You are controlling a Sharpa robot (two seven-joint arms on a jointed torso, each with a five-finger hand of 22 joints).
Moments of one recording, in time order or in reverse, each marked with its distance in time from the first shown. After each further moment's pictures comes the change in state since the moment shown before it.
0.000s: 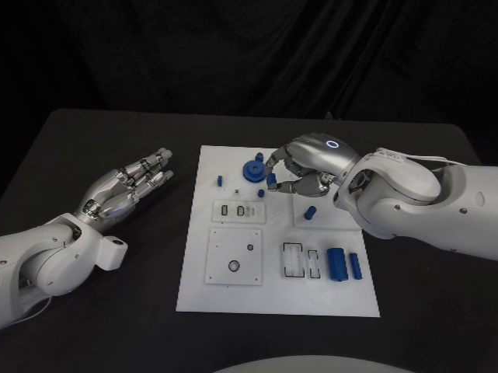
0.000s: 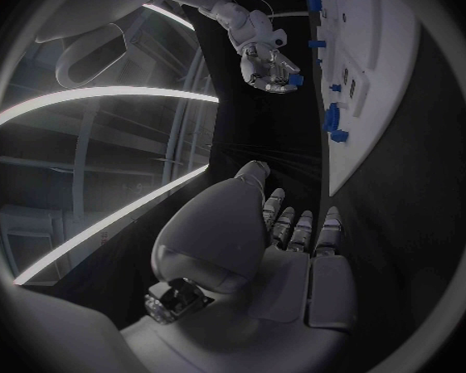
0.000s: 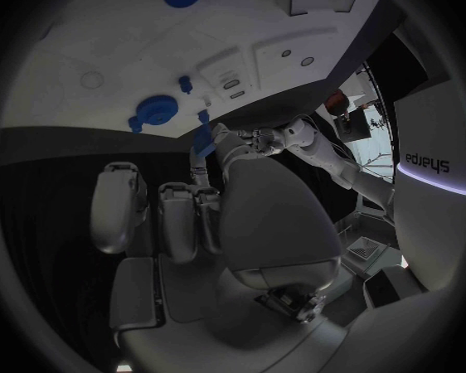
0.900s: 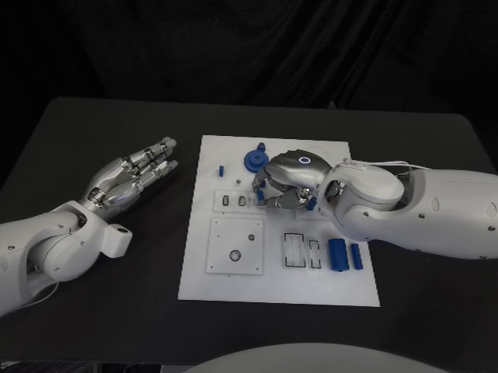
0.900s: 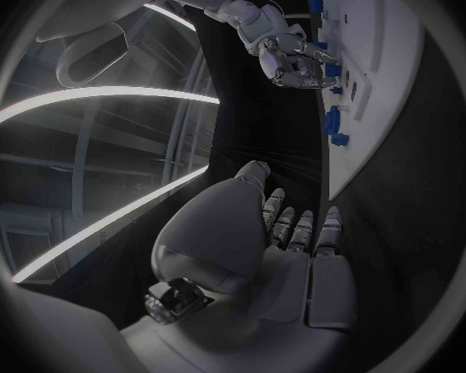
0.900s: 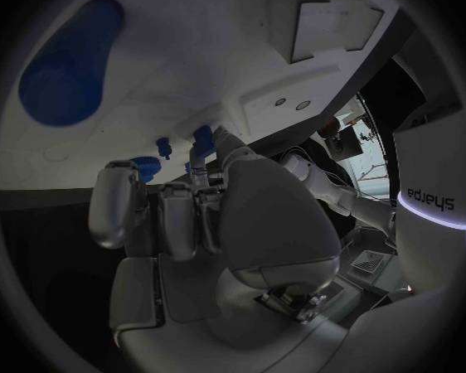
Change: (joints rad) left arm 0.000 0.014 0.000 -0.011 0.000 0.012 0.000; left_hand 0.000 0.000 0.003 -0.003 0.000 0.000 0.000 0.000 0.000 0.000 0.000 0.000 0.000 0.002 0.009 0.000 0.001 0.000 0.004 0.003 0.004 0.002; right arm -0.078 0.118 0.004 -0.086 -0.065 0.119 -0.024; right_hand -0.004 0.008 -0.006 0.006 0.006 -0.013 0.012 -0.006 0.016 0.004 0.004 0.000 0.001 -0.001 0.007 -0.013 0.000 0.000 -0.004 0.004 -0.038 0.000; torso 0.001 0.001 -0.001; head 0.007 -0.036
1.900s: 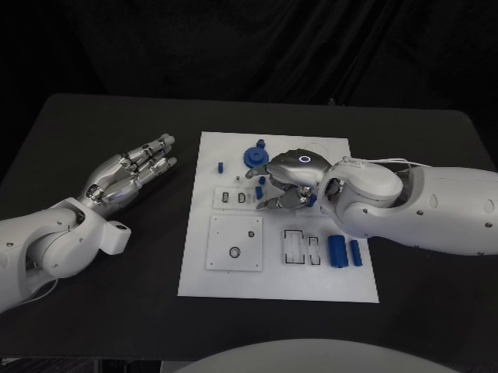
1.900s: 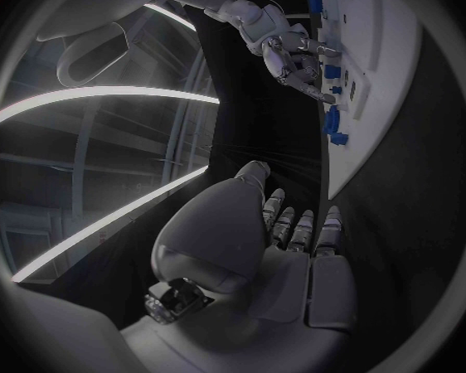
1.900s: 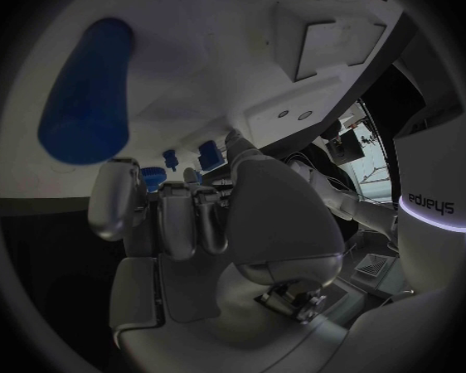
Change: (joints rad) left arm -0.001 0.001 0.000 -0.006 0.000 0.005 0.000; left_hand 0.000 0.000 0.003 -0.003 0.000 -0.007 0.000 0.000 0.000 0.000 0.000 0.000 -0.001 0.005 0.005 0.000 0.001 0.000 0.004 0.004 0.000 0.001; right arm -0.006 -0.003 -0.003 -0.014 -0.004 0.019 0.002; right_hand -0.076 -0.098 -0.052 0.112 -0.121 -0.395 0.003 -0.227 -0.209 -0.002 0.001 0.000 0.000 0.002 0.005 -0.002 0.000 0.016 -0.009 0.002 -0.039 0.000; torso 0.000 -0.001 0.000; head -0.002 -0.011
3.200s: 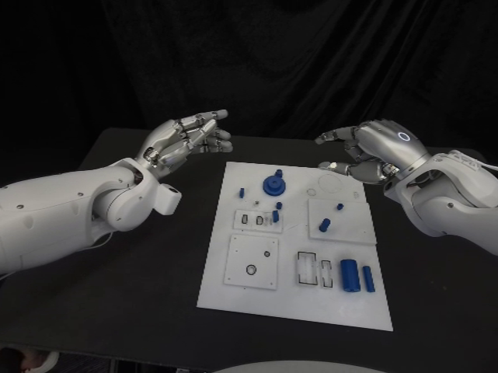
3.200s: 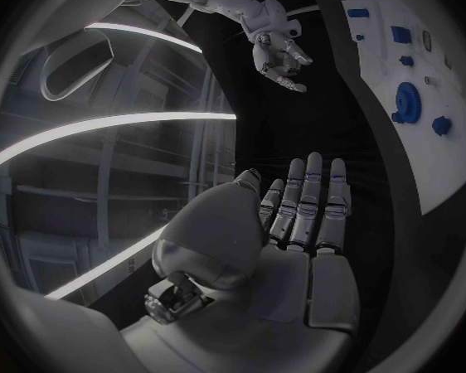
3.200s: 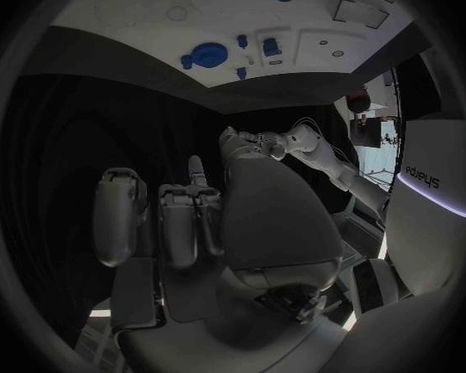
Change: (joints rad) left arm 0.134 0.154 0.001 -0.087 -0.004 -0.082 -0.028; left_hand -0.083 0.077 0.003 0.095 -0.302 0.136 0.000 0.034 0.012 0.488 0.148 0.607 0.234 0.651 0.042 0.432 0.315 0.008 0.508 0.039 0.289 0.113; right arm 0.081 -0.162 -0.001 -0.070 0.095 -0.358 0.203; right_hand 0.061 0.063 0.018 0.044 -0.004 0.230 -0.019 0.068 0.005 0.000 -0.021 0.000 0.000 -0.002 -0.019 0.073 0.000 -0.017 0.023 -0.023 0.152 0.000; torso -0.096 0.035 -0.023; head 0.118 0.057
